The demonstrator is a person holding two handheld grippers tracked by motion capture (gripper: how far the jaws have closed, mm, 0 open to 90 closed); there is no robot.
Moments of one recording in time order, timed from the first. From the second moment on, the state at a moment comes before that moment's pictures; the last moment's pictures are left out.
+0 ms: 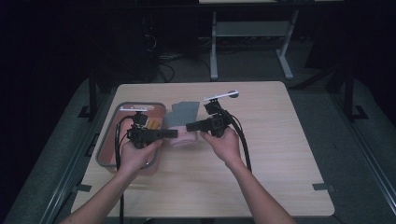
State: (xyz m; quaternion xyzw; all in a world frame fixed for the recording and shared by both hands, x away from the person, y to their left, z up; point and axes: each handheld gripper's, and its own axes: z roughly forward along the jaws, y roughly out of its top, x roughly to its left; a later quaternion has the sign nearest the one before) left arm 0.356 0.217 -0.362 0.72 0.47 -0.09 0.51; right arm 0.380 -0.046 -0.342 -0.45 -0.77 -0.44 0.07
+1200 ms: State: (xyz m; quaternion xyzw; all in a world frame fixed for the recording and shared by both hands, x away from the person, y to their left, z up) left arm 0.355 0.270 -0.351 0.72 0.48 -0.07 0.50; right arm 0.388 0.007 -0.336 -0.44 -0.78 -0.45 0.07
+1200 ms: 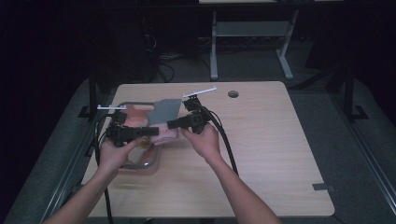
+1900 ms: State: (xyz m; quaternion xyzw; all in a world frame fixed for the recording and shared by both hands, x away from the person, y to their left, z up) left arm 0.354 0.311 -0.349 0.70 0.50 -0.06 0.50; right arm 0.397 0.053 -0.331 -0.42 -0.78 -0.45 0.08
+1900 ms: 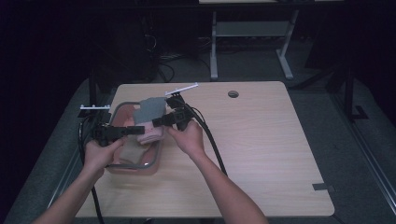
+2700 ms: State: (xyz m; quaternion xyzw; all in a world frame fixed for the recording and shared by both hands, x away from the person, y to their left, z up) left arm 0.356 0.354 -0.363 0.70 0.52 -0.06 0.48; right arm 0.403 0.097 -0.350 -0.42 -0.78 -0.45 0.10
